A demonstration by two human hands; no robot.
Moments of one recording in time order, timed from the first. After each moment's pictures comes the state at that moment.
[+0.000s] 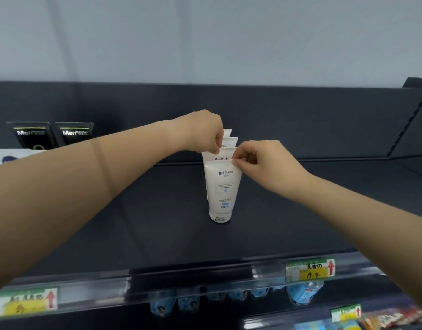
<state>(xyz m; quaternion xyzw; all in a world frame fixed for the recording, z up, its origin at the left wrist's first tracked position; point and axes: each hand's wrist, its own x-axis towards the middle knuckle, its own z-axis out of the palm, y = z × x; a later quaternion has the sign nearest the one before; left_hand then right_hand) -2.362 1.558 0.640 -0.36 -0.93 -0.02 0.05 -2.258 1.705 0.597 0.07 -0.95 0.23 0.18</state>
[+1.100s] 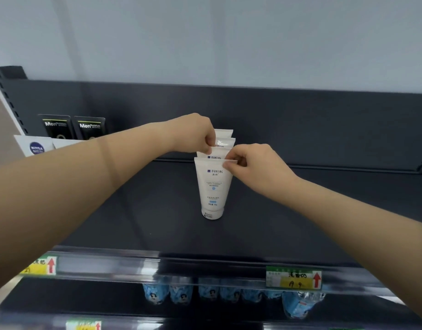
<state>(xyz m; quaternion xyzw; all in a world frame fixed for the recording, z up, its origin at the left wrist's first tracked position) -2.343 1.560 0.639 -0.30 -0.95 -0.03 0.05 -2.261 1.721 0.594 0.13 -0.95 0.24 0.14</state>
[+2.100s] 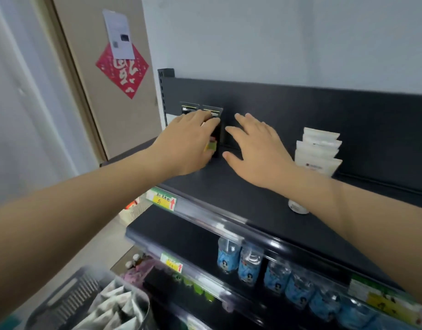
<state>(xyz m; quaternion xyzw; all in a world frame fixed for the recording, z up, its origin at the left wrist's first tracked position) -2.193 1.407 0.616 -0.07 -0.96 0.10 0.24 -2.241 1.575 0.597 0.37 -0.90 0.09 0.22</state>
